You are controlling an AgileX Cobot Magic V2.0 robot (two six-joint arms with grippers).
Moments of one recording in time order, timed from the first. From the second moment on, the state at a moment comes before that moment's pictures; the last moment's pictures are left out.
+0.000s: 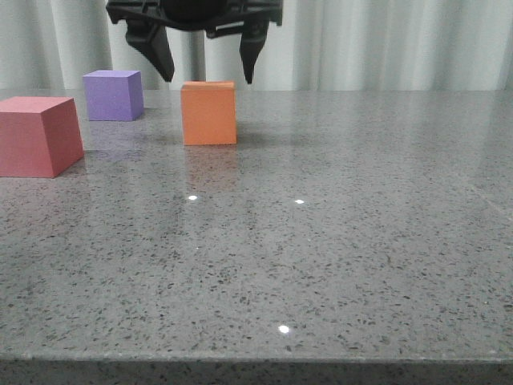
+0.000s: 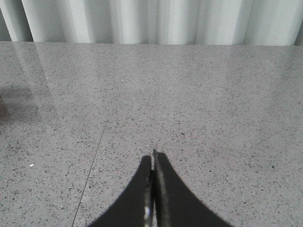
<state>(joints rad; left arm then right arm) -0.66 2.01 -1.87 0.39 0.96 -0.71 0.09 0.43 -0.39 -0.20 0.26 0.22</state>
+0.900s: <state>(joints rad) -0.66 2.07 -1.87 0.39 0.95 -0.72 0.09 0.43 -0.39 -0.20 0.26 0.22</state>
